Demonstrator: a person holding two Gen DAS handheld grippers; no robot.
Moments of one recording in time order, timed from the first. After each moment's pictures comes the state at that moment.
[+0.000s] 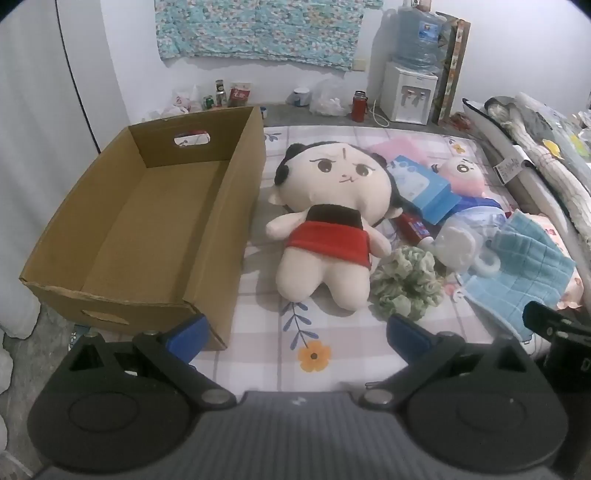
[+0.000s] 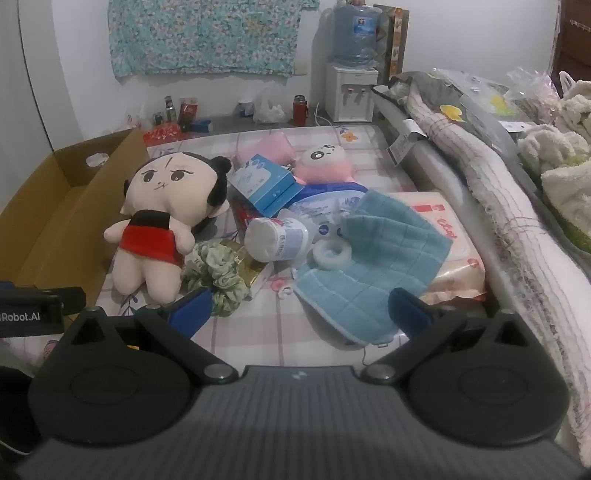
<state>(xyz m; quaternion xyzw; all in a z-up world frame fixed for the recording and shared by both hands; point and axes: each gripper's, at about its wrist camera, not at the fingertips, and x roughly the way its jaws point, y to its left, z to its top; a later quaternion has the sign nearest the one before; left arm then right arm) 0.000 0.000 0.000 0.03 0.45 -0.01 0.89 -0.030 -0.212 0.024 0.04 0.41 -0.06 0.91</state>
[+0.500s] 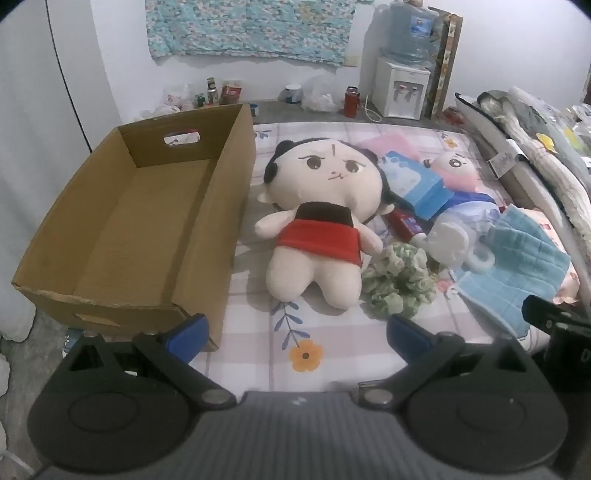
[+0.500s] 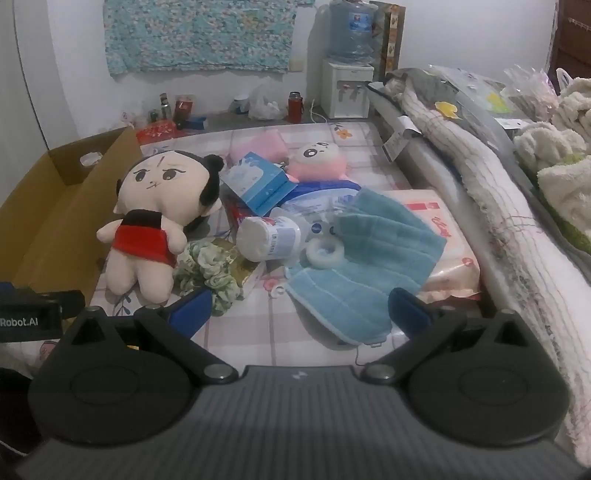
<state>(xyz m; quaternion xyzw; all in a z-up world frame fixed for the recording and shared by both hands) 0.002 -0.006 -0.003 0.03 0.45 -0.03 0.89 -0.026 -0.217 0.023 0.03 0.41 -0.06 0.91</state>
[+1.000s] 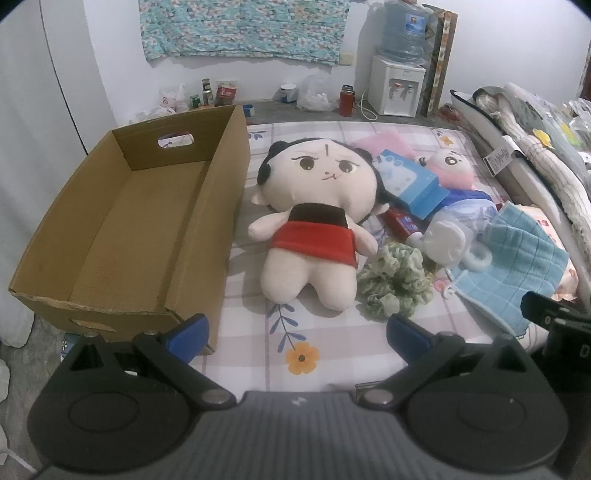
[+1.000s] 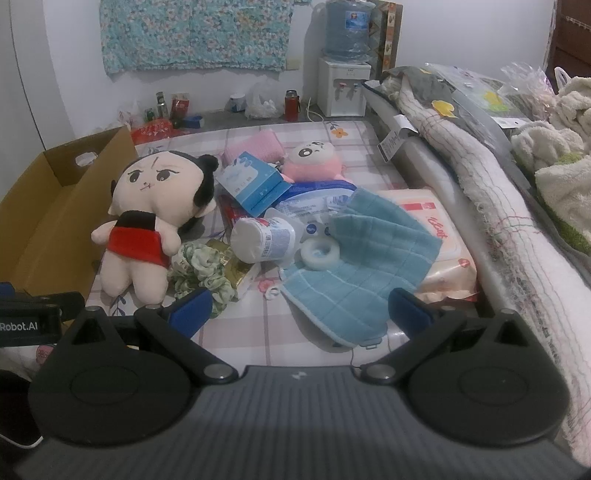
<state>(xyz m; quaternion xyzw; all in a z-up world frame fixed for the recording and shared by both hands) 0.007 -0.010 -0.005 0.03 0.46 -0.03 0.89 -0.023 -0.221 0.023 0.03 0.41 -0.07 0.91</state>
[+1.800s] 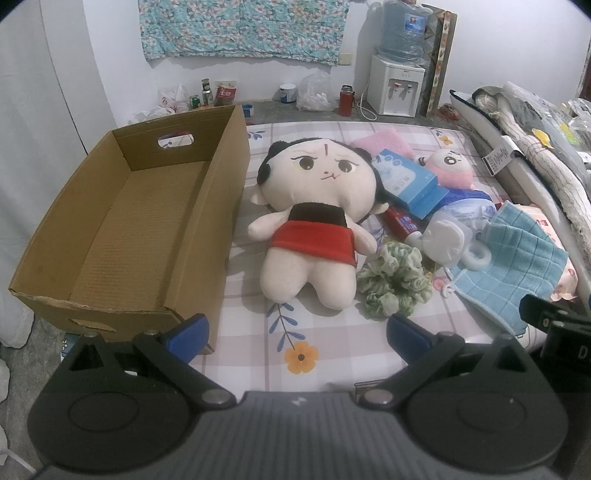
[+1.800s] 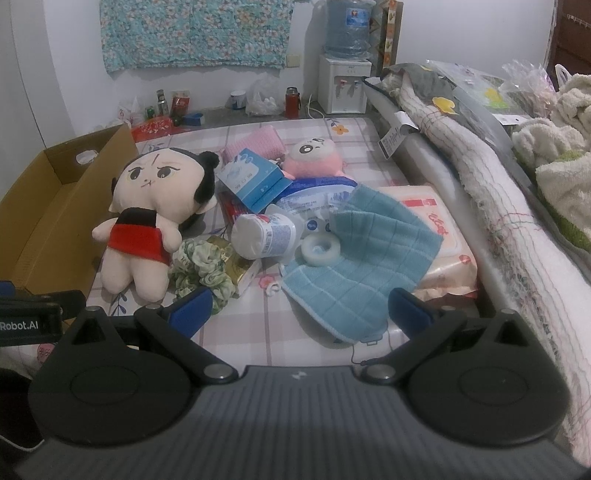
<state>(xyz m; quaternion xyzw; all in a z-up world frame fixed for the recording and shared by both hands) 0.007 -0.012 -0.004 0.03 0.46 -0.03 0.89 -0.023 -0.220 0.021 0.03 0.41 -0.07 0.91</state>
